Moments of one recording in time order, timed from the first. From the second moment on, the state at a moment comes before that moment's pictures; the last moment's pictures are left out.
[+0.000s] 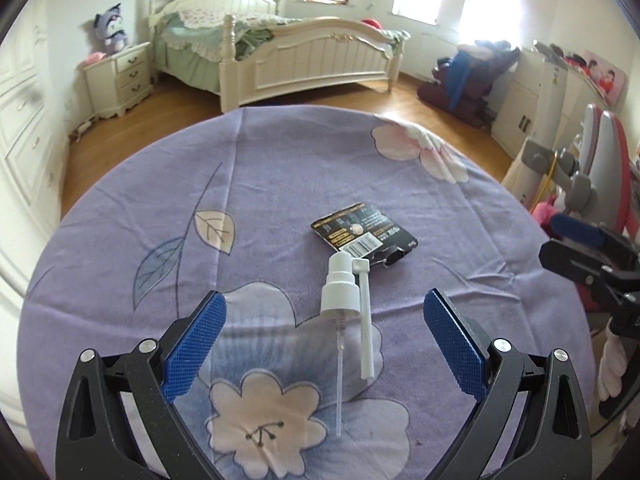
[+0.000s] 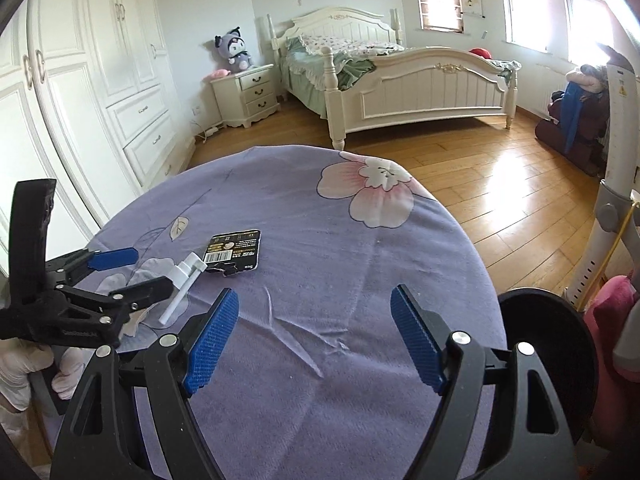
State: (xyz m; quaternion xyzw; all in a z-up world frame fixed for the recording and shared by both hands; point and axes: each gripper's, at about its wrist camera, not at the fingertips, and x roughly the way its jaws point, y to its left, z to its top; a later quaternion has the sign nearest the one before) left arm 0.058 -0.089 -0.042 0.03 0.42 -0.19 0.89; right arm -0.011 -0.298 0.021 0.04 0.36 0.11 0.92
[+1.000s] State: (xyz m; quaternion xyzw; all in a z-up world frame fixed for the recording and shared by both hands) left arm 0.069 -0.018 -0.033 -0.04 0.40 -0.15 0.90; right arm 0.071 -0.193 -0.010 -0.04 0.45 0.18 0.88
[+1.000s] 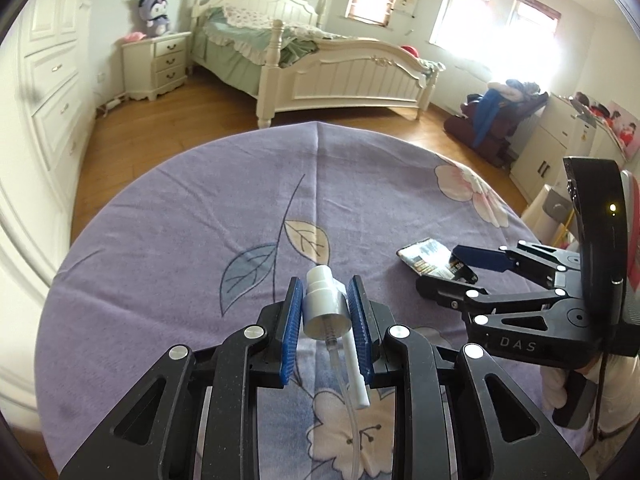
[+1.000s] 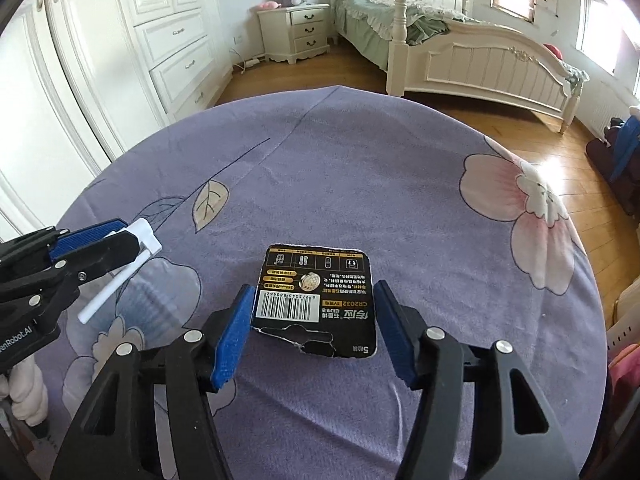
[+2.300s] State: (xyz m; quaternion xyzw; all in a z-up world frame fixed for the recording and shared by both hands) left arm 0.004 -0.295 0.025 0.03 0.33 -0.41 0.85; right arm -0.101 -0.446 0.018 0.07 0.28 -0.06 0.96
